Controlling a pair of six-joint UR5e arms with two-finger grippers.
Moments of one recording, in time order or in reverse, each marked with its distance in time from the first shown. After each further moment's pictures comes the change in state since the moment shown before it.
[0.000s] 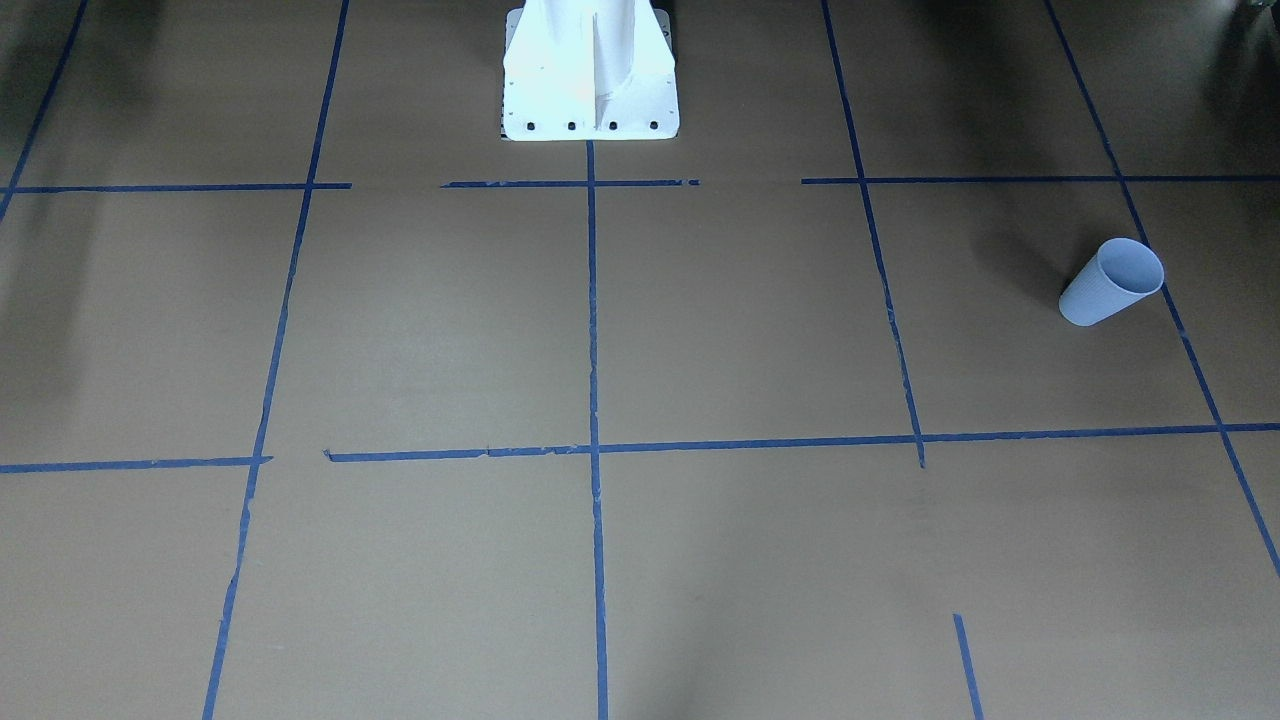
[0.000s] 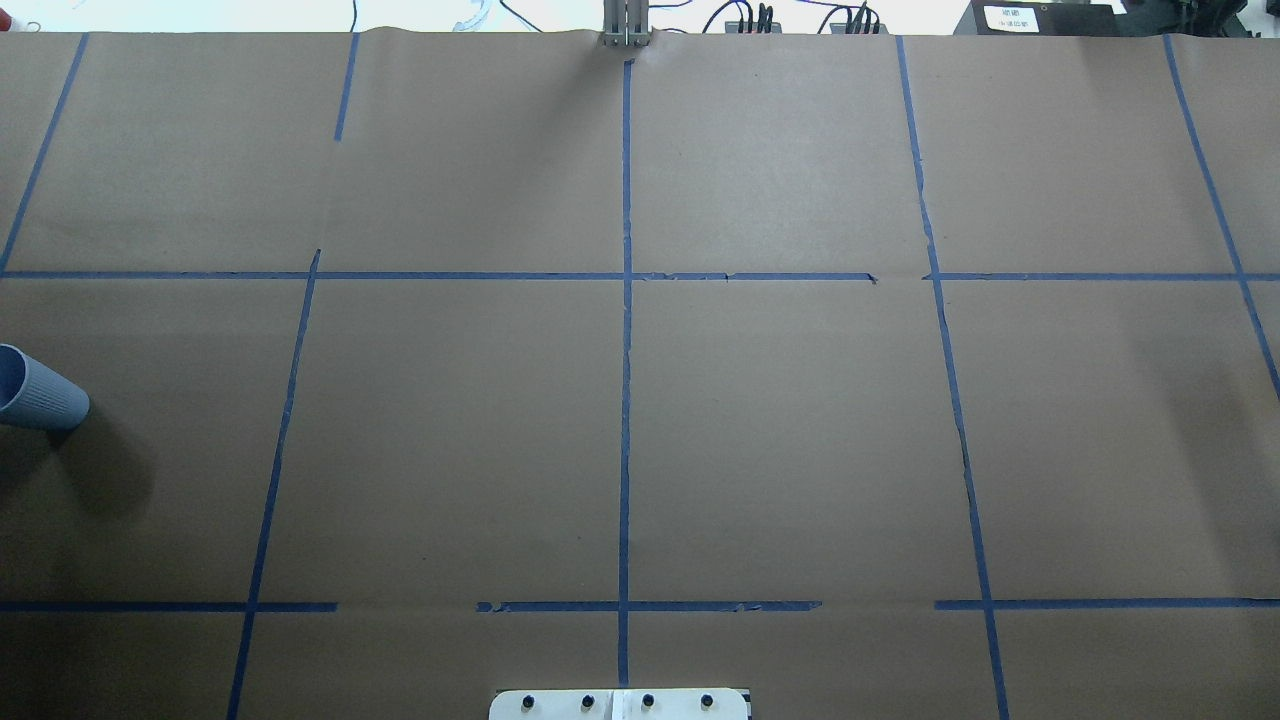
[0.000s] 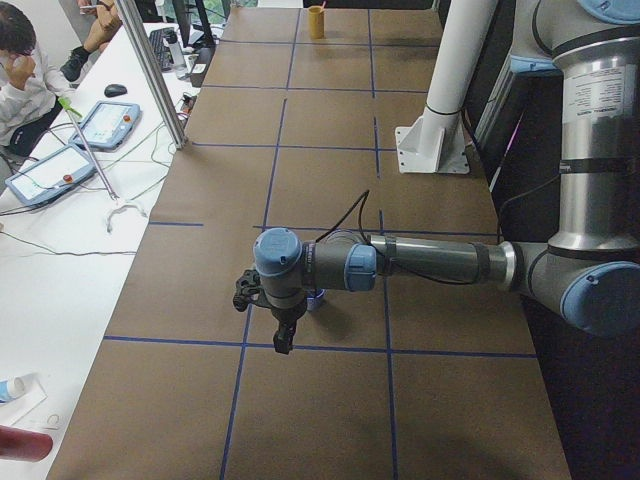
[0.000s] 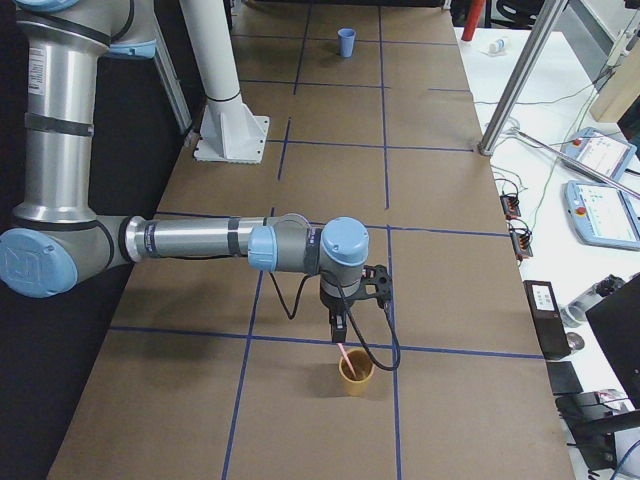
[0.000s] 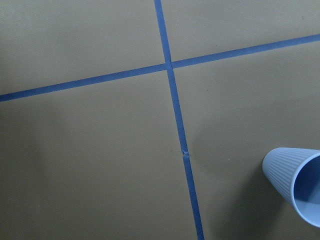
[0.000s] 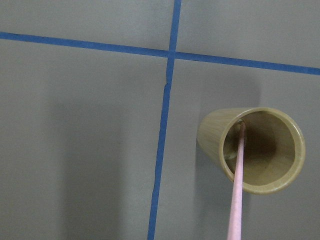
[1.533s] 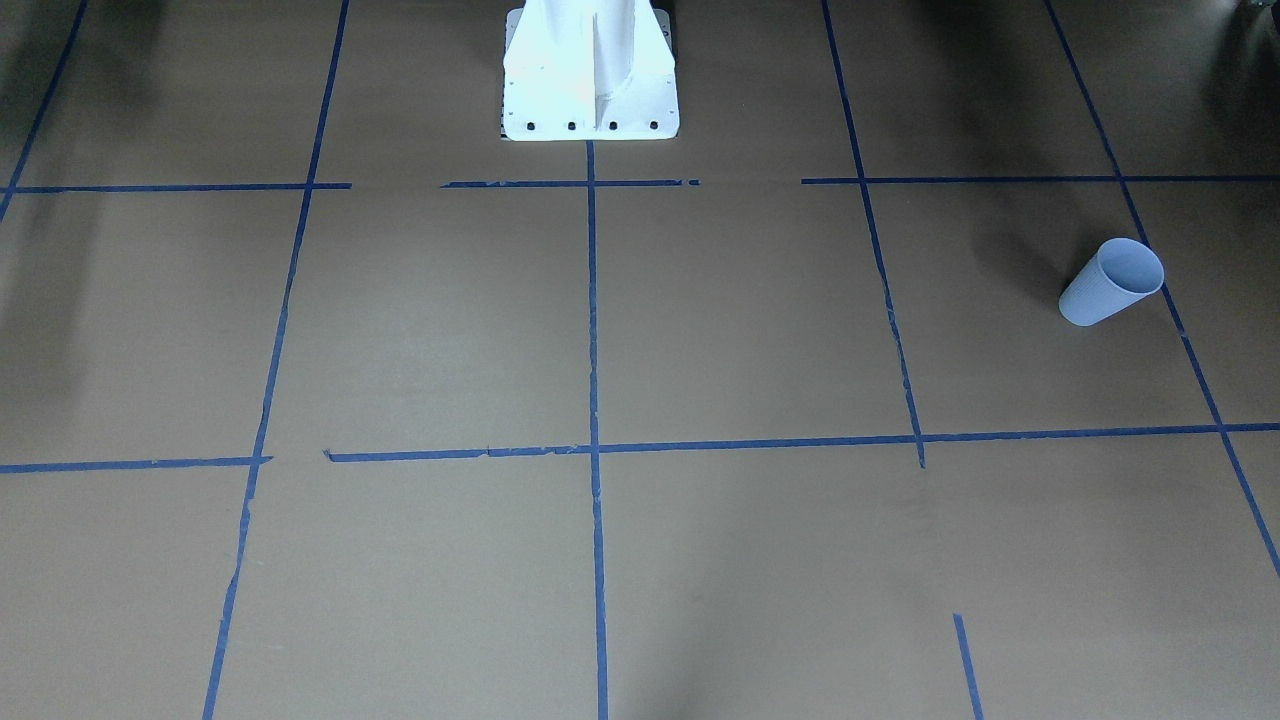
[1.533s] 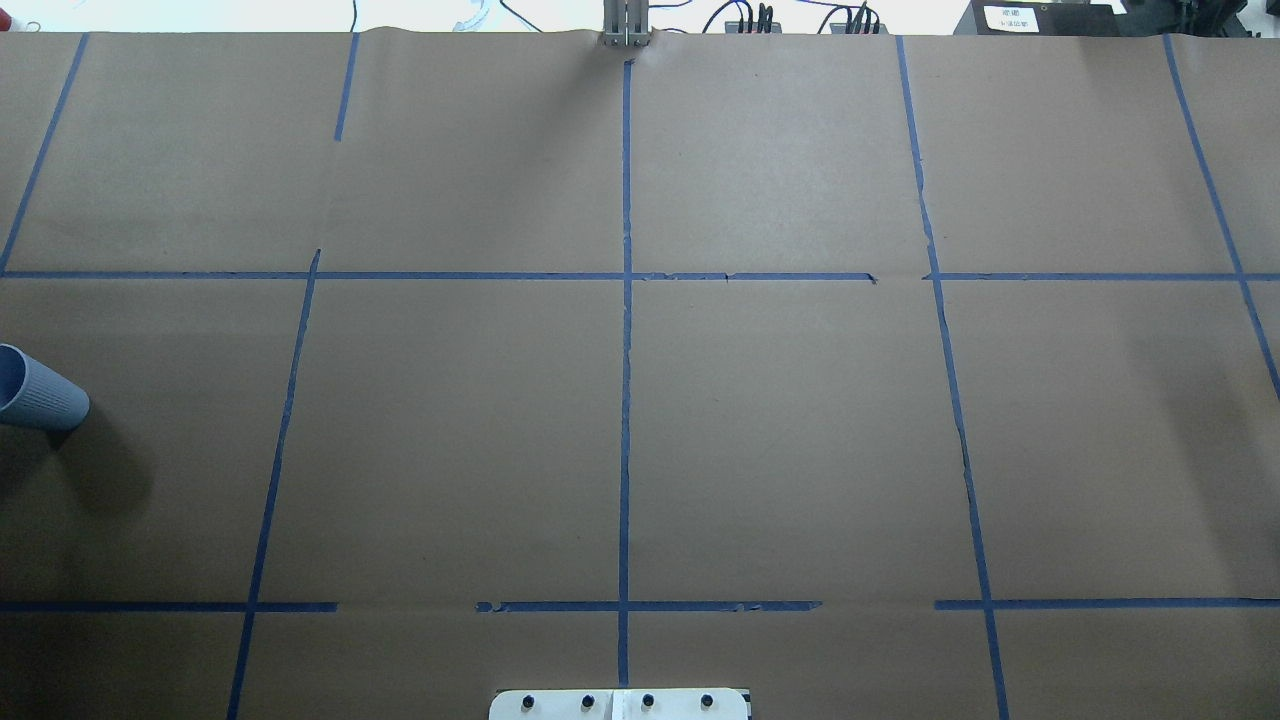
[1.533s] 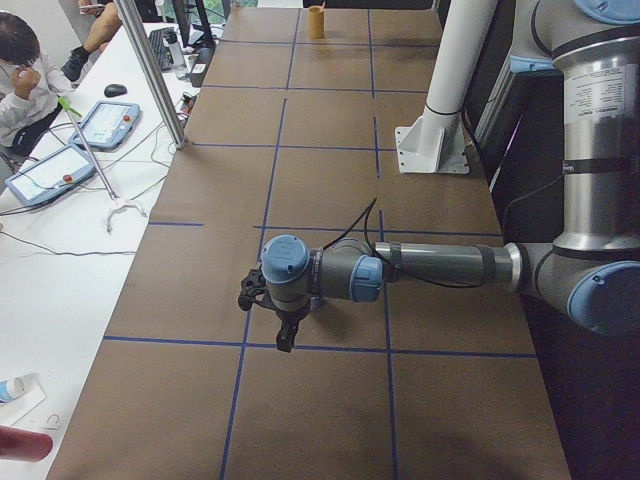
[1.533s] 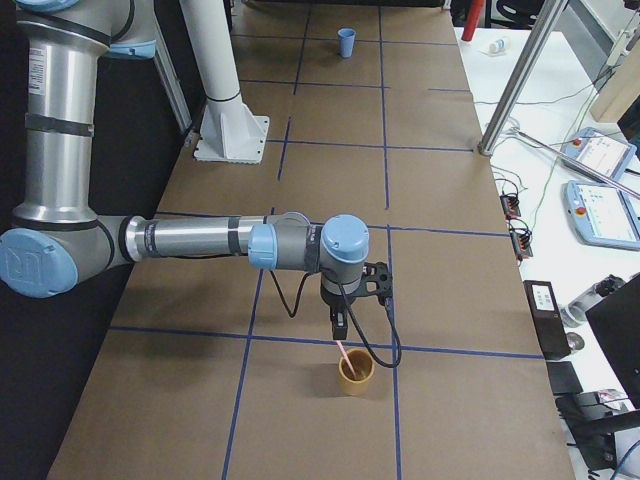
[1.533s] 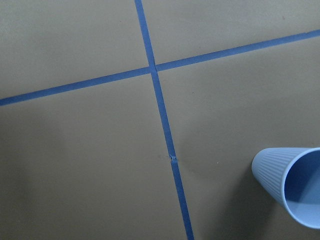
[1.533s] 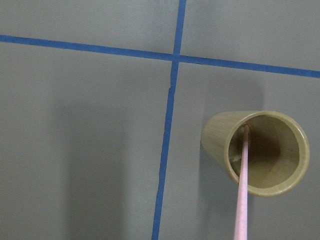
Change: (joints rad) left arm 0.033 0.029 0.019 -0.116 -0.053 -0.075; right arm -0.002 0.001 0.008 0.001 0.006 0.006
